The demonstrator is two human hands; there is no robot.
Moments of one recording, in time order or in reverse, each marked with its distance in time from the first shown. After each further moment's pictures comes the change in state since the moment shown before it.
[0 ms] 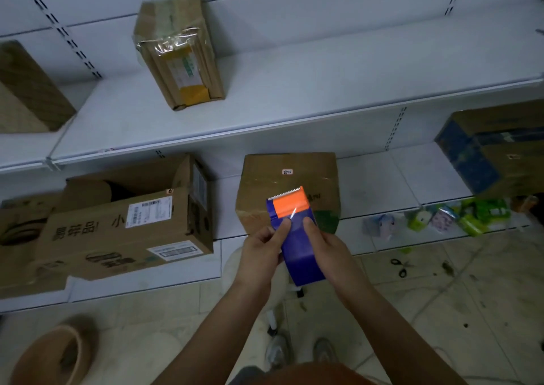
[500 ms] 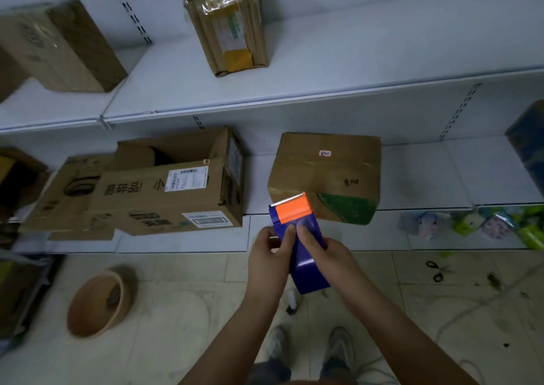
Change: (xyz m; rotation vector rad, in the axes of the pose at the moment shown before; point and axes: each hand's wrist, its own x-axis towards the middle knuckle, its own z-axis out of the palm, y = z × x) left_hand -0.016 -0.045 -0.031 0.245 0.322 0.085; right_hand -0.010 0.020 0.036 -0.152 -0.232 0.054
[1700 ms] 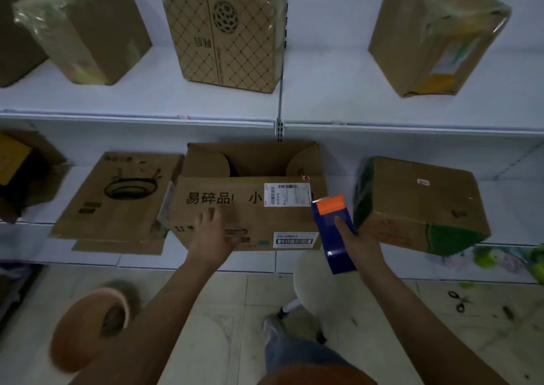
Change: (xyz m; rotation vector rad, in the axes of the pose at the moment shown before) left_hand 0.253 -0.091 -0.387 0.840 0.040 0.316; right_hand 0.126 -0.090 0.255 -0.111 0.414 0.078
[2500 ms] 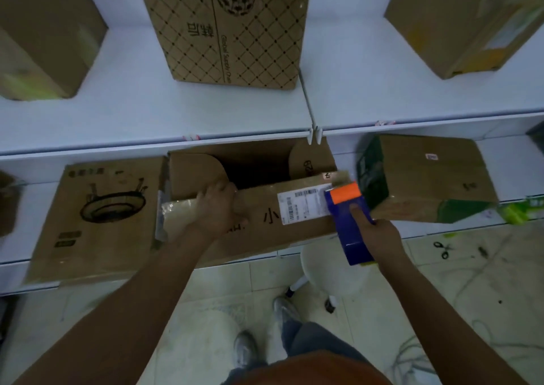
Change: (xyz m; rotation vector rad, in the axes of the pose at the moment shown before) left_hand 0.145 -0.033 -0.023 0.351 -0.220 0.347; right_hand 0.008 -0.044 0.045 -0.118 0.195 0.162
